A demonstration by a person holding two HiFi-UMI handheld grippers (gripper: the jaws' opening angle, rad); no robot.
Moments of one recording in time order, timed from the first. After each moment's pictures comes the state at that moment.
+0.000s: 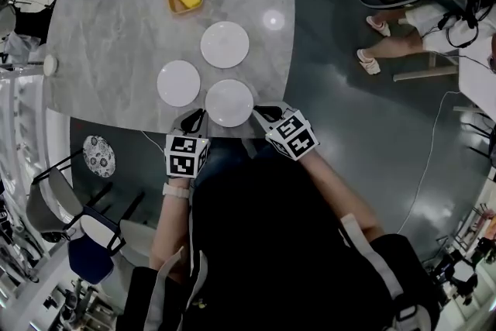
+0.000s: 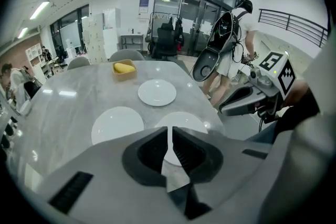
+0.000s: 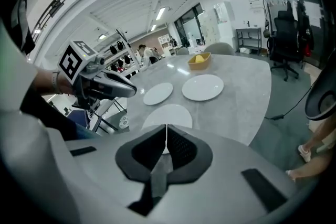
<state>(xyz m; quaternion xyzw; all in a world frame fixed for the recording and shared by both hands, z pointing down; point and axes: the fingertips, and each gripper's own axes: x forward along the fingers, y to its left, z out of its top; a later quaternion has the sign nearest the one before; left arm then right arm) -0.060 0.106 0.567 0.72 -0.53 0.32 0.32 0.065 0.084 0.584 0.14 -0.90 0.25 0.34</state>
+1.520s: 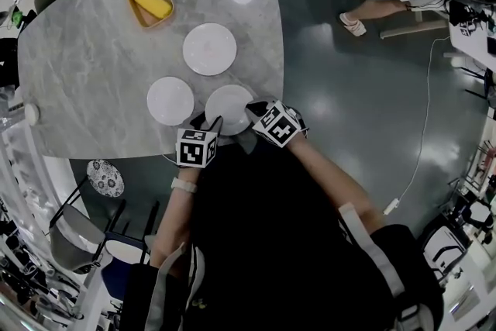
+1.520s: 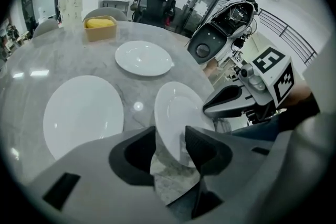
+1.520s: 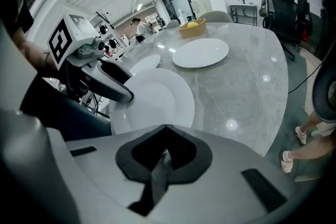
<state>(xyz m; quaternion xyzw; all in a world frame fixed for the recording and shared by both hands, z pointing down) -0.050 0.092 0.663 0.73 -0.38 0.36 0.43 0.038 0.083 0.680 0.15 -0.83 0.30 0.43</state>
